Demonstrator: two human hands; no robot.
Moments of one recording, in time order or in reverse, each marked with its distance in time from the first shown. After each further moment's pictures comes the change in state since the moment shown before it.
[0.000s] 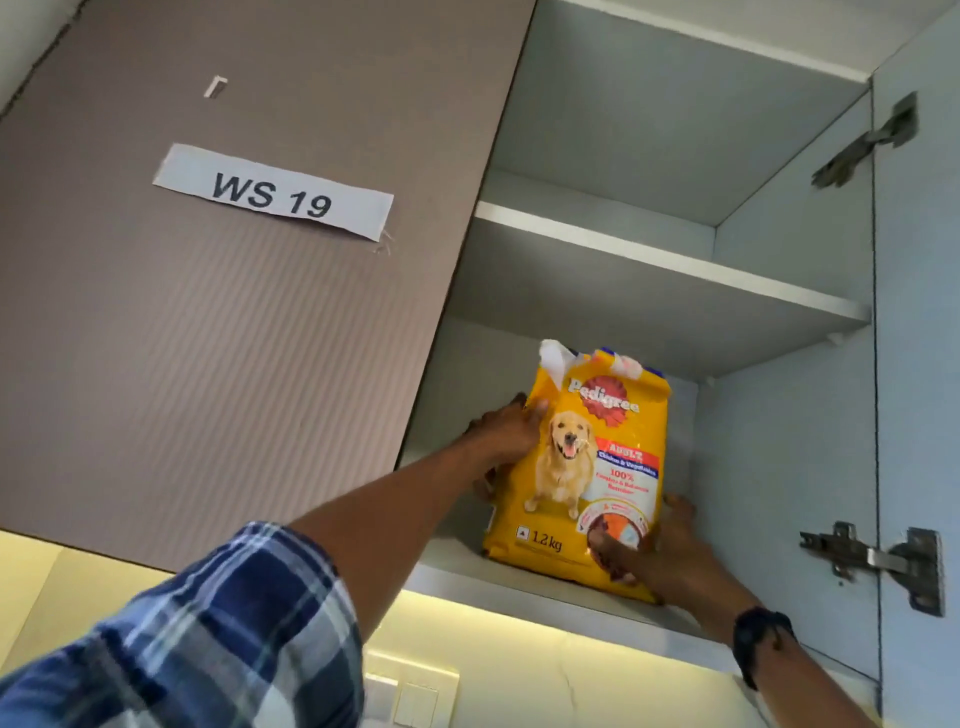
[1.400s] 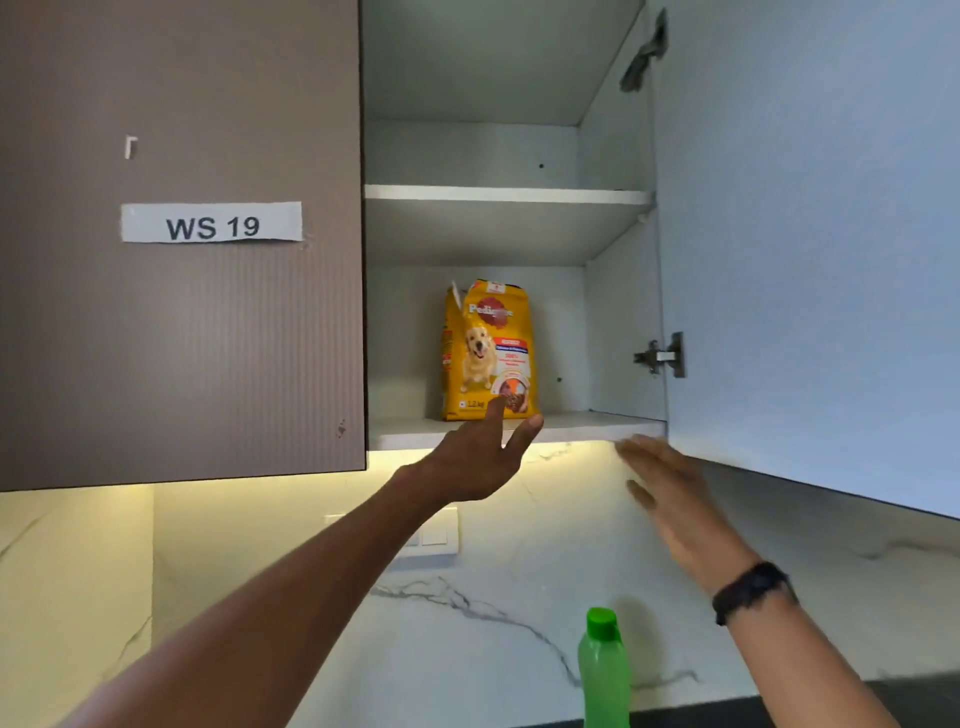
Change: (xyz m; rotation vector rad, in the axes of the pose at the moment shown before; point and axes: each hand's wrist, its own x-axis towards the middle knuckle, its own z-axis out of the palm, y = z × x) left_hand -0.251 0.060 0.010 0.163 -0.231 0.216; right_hand -0.218 0.018 -0.068 0.779 0.192 0.199
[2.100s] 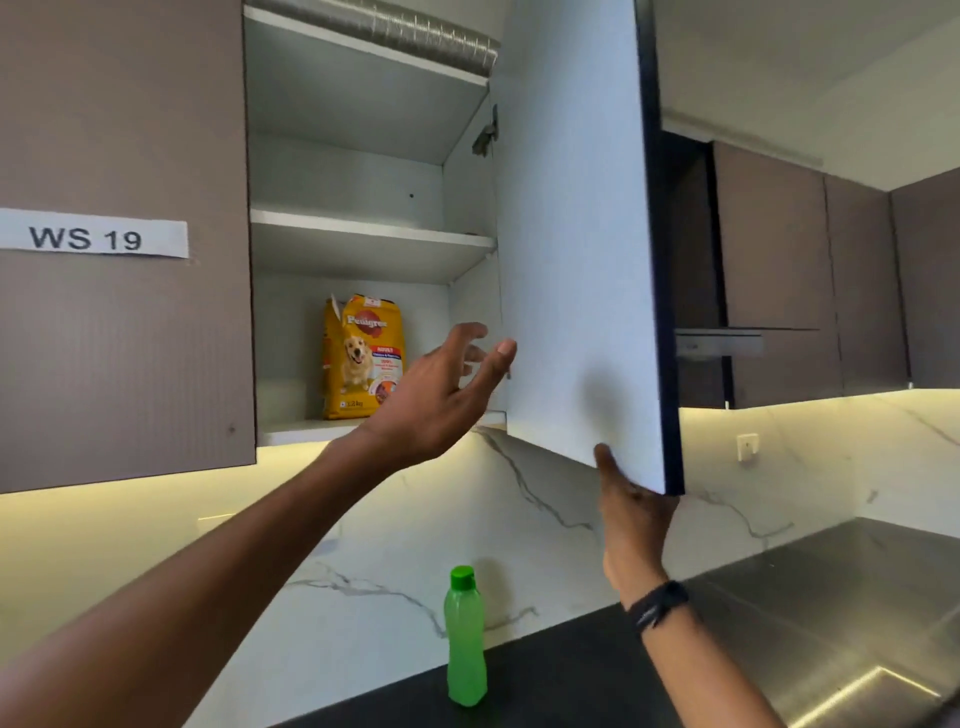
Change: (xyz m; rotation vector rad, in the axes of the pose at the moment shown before) left_hand -0.127 0.160 -0.070 -0.340 0.143 0.441; right_hand -0.181 -0.084 -0.062 0.188 0.671 -0.375
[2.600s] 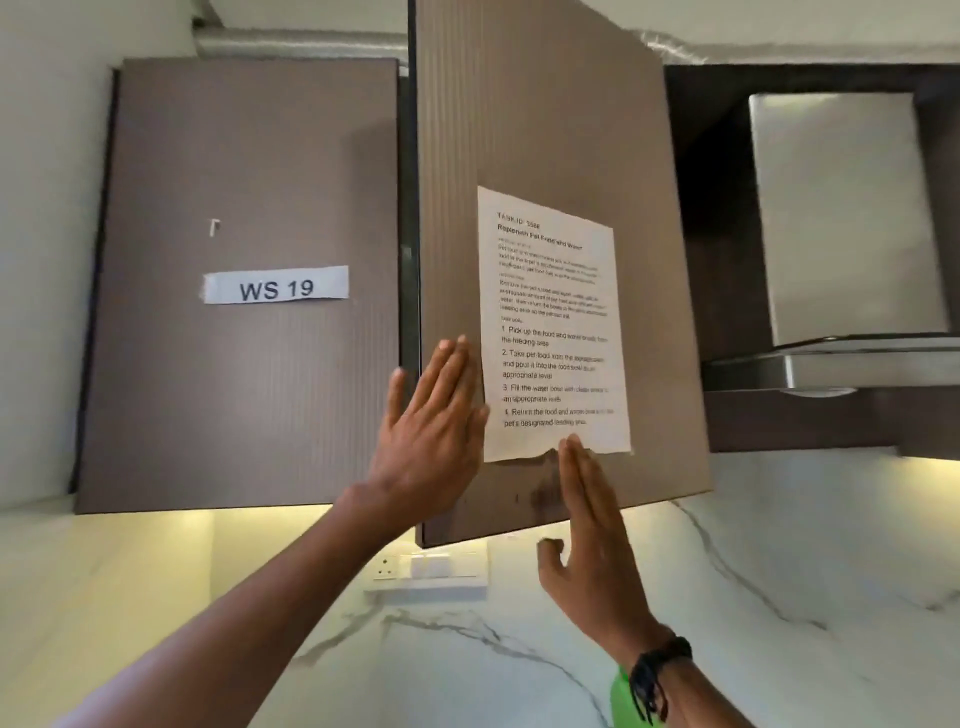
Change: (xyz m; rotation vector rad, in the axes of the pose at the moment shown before) left_hand -0.003 -0.134 -0.053 0.971 0.133 -0.124; right_hand -0.030 0.127 0.125 -0.649 -0.854 -0.817
